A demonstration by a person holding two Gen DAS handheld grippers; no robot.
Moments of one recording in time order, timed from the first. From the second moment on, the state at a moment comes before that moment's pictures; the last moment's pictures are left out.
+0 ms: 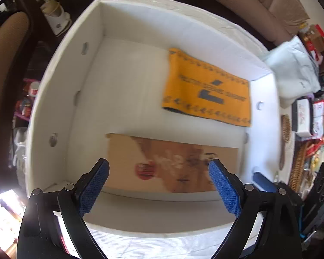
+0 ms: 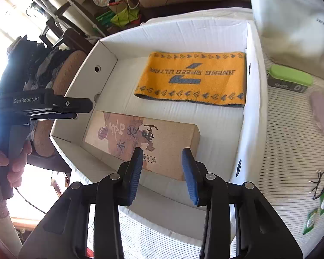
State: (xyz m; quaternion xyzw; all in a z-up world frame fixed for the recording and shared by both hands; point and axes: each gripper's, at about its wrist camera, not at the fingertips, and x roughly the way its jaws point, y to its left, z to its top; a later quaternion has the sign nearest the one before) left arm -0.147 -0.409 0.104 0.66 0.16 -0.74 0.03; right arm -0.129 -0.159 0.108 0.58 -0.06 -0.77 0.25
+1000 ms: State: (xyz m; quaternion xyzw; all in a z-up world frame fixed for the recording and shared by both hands) left arm -0.161 -0.363 0.037 0.70 0.09 -0.70 -0.04; right arm -0.169 -0.191 0.073 0.64 0.11 -0.72 0.25
